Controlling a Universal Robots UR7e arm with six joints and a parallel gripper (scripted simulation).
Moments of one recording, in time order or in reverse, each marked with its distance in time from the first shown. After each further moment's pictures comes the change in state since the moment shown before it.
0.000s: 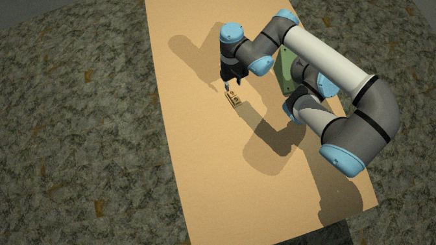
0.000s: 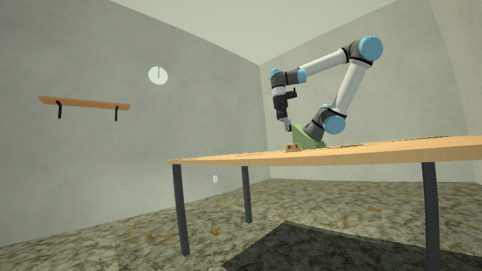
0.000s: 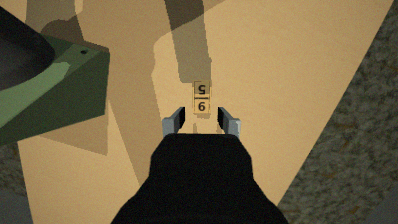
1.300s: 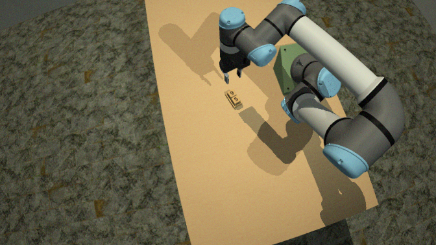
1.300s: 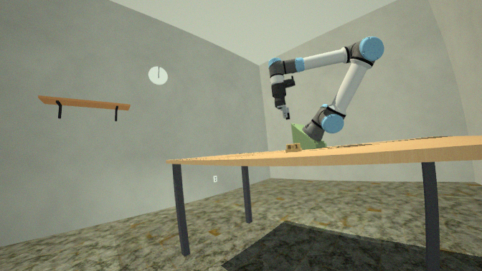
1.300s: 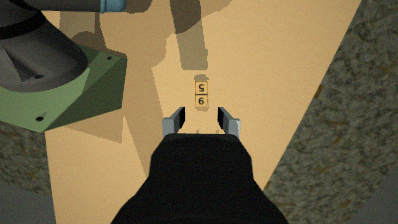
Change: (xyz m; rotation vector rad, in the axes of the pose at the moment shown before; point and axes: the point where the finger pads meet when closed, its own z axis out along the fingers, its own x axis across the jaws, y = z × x) arm 0.001 0.002 -0.067 -0.006 0.003 -0.001
